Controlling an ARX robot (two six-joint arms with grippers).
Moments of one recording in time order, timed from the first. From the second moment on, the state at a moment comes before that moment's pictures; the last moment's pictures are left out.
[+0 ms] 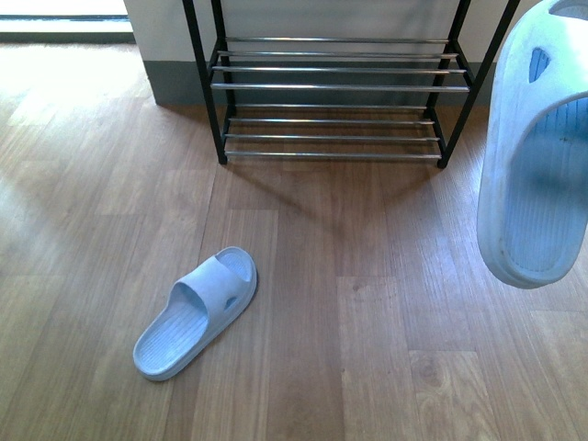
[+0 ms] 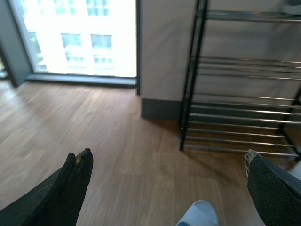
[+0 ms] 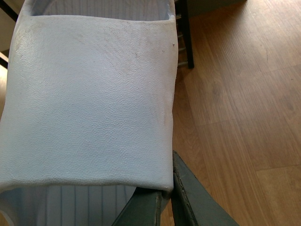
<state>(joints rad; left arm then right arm) -0.01 0.03 0.02 -0.02 -0.04 -0.01 0.10 1.55 0.45 0.63 0.06 0.32</state>
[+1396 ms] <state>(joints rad) 0.05 2.68 1.02 0.64 0.13 0.60 0.10 1.55 0.45 0.63 0.06 0.32</state>
